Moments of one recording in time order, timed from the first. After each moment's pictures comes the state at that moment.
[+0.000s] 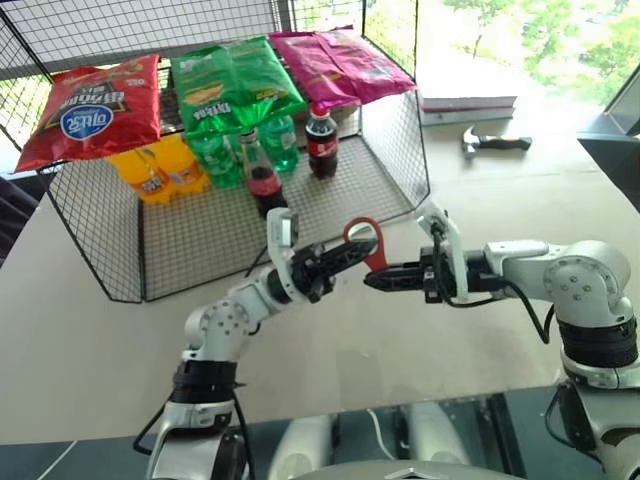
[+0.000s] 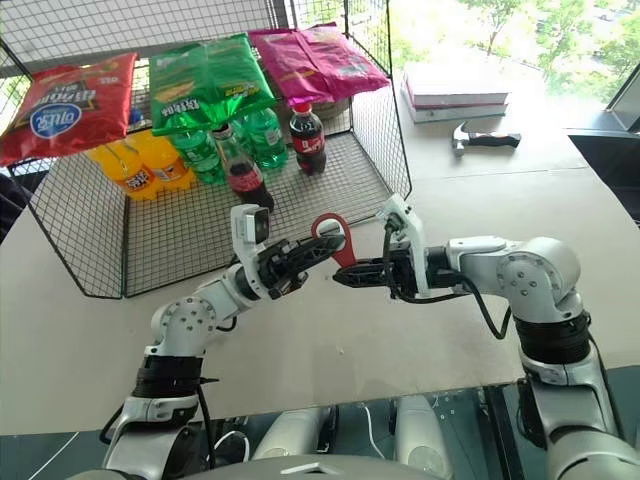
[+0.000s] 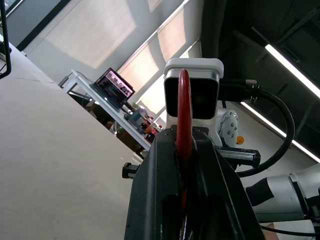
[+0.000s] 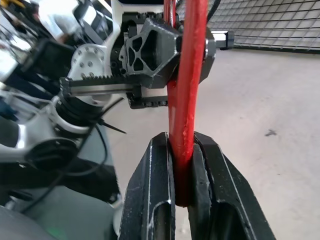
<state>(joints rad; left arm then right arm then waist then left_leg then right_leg) -0.35 0.27 0.06 -0.05 -0.99 0.80 -1.00 -0.55 -0.44 -0.02 -0.32 1.04 1.40 0.62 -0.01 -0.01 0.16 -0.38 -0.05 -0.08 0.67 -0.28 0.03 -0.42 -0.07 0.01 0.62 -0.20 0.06</state>
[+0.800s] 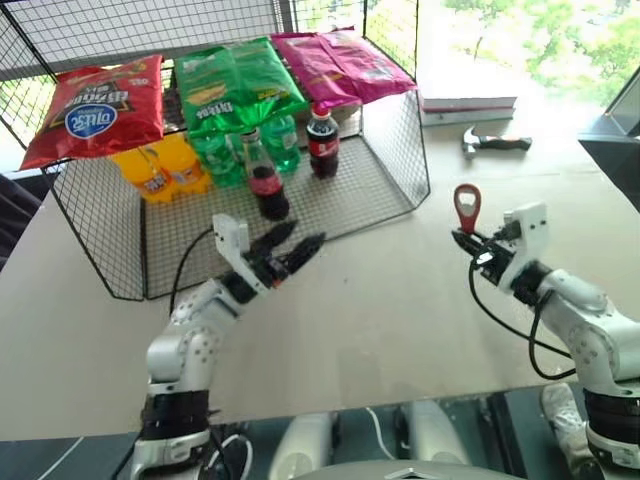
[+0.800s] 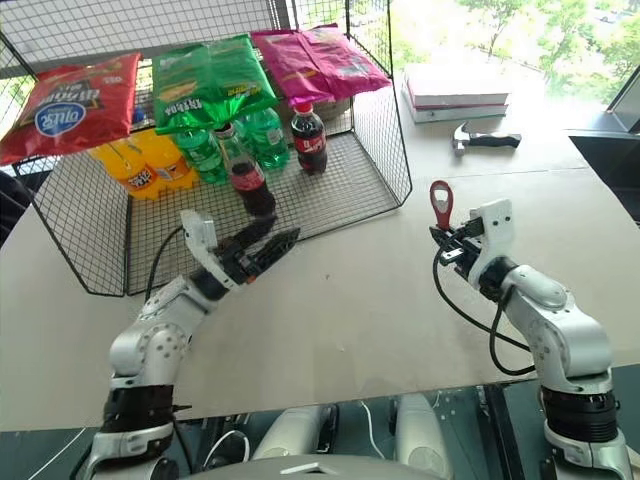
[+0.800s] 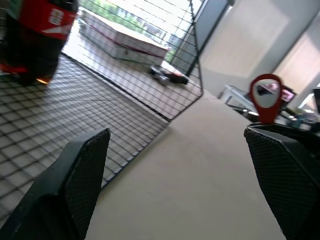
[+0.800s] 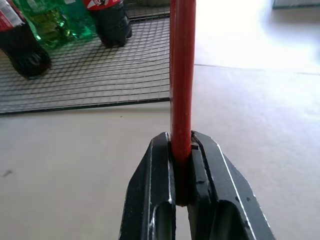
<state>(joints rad) -0.22 0.30 0.18 -0.08 -0.57 0.35 -0.67 -0.18 -0.47 -0.11 -0.38 0.48 0.63 0.40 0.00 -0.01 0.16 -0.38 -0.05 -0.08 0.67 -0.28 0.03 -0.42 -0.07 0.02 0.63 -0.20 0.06</state>
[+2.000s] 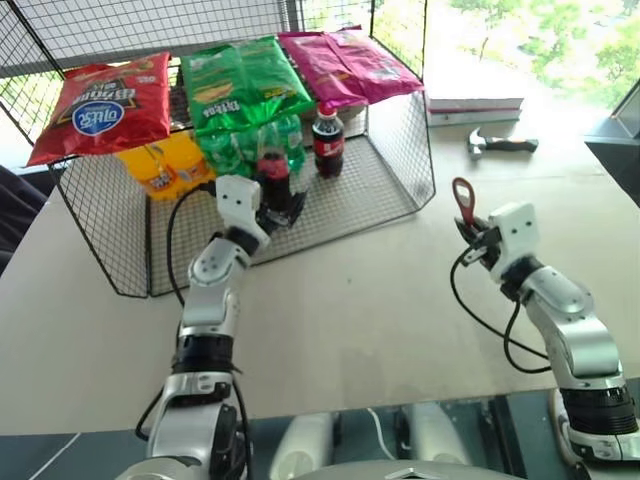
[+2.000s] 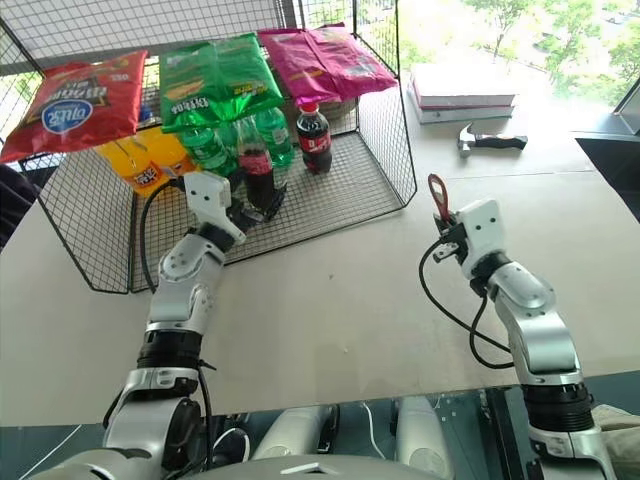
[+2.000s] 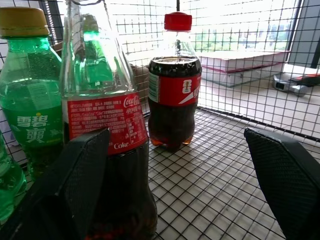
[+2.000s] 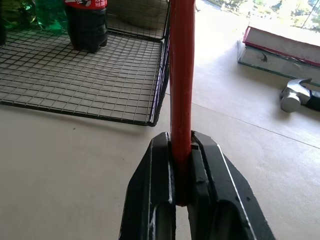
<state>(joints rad) -0.48 0.29 0.15 0.28 -0.20 -0.08 -0.46 -0.21 -0.42 -0.04 -0.23 0.20 0.32 0.41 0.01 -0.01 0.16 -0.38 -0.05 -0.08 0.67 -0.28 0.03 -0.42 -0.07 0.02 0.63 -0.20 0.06</state>
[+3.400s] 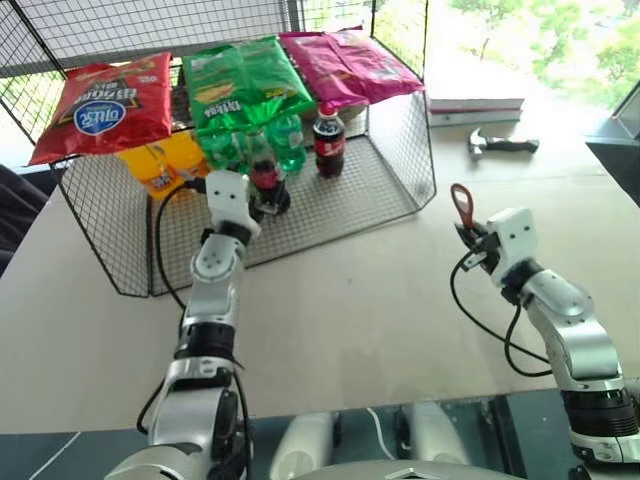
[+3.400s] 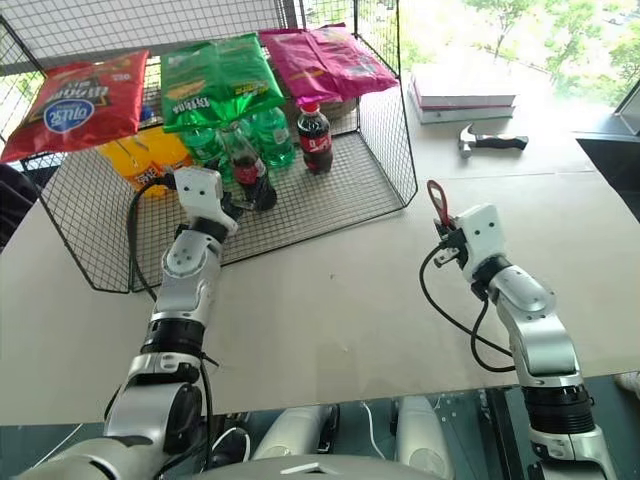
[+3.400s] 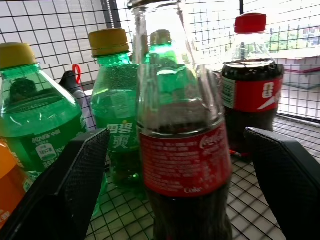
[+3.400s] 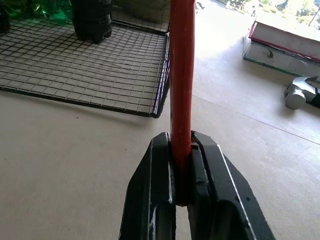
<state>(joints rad) -0.58 0.30 0.16 0.50 -0.10 -0.25 -0.25 -0.18 -0.42 -0.04 -0.22 0.17 0.30 0.43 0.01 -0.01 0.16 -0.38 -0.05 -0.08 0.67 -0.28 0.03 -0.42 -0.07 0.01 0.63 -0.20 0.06</state>
